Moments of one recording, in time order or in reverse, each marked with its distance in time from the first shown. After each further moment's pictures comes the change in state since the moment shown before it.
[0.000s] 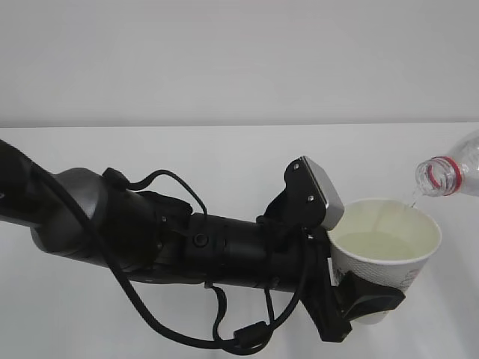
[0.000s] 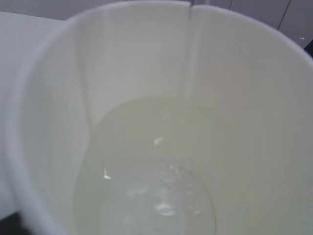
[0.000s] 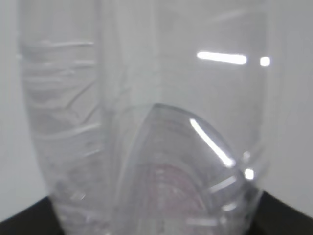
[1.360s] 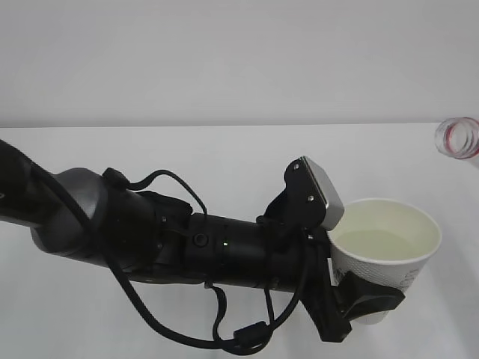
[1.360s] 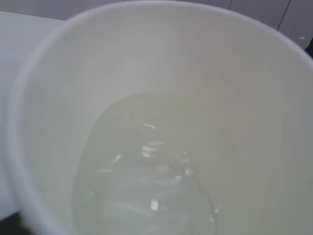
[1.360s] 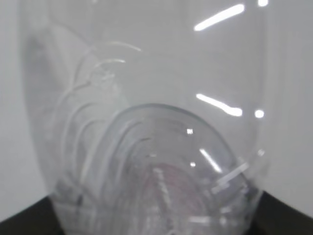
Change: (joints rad) left arm 0.000 0.000 0.000 0.000 0.002 0.000; right arm 0.000 0.000 0.000 0.032 0.000 0.279
